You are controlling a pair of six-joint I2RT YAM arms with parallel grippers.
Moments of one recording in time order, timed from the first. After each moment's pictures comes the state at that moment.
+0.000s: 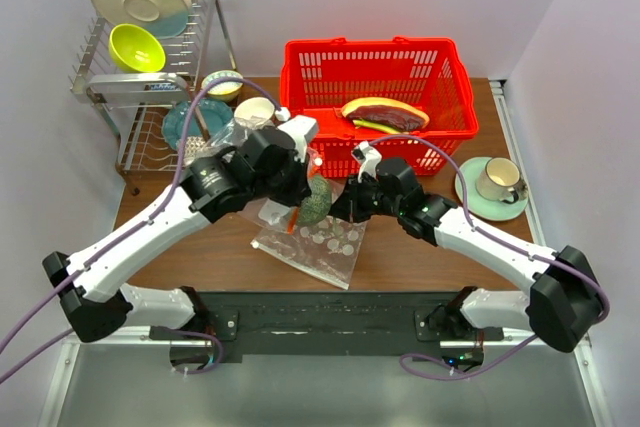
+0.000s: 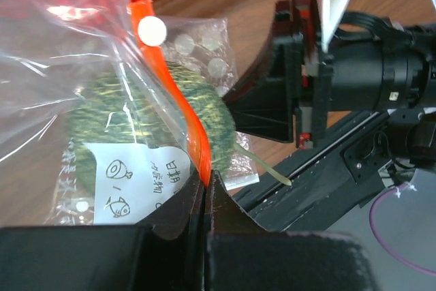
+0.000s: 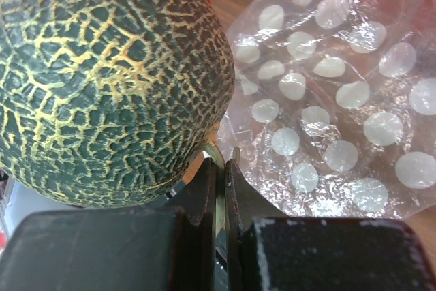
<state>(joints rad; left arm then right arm) -0.89 1.27 1.42 -0.87 -0.09 -0.46 0.72 1.23 0.78 -0.07 -0.29 0.58</state>
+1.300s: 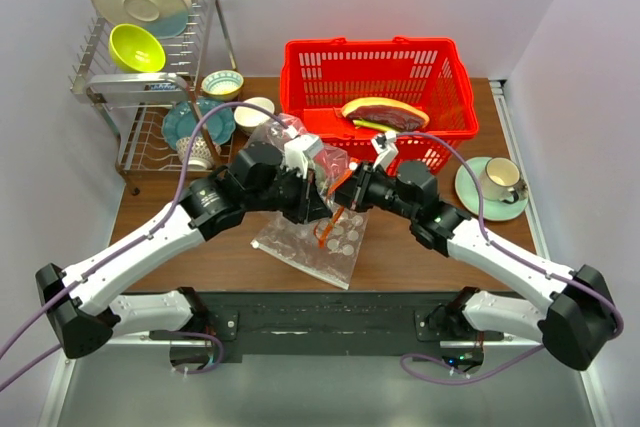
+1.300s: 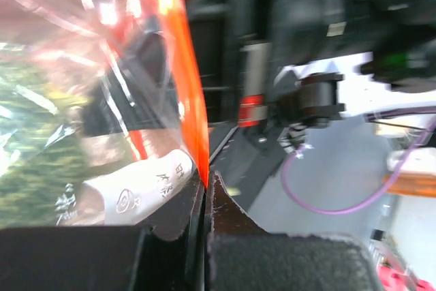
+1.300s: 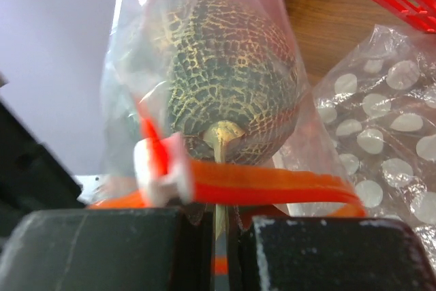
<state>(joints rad) -0.86 1.15 1.15 -0.53 0.29 -0.53 0.72 1.11 0.72 0.18 -0.27 0.87</state>
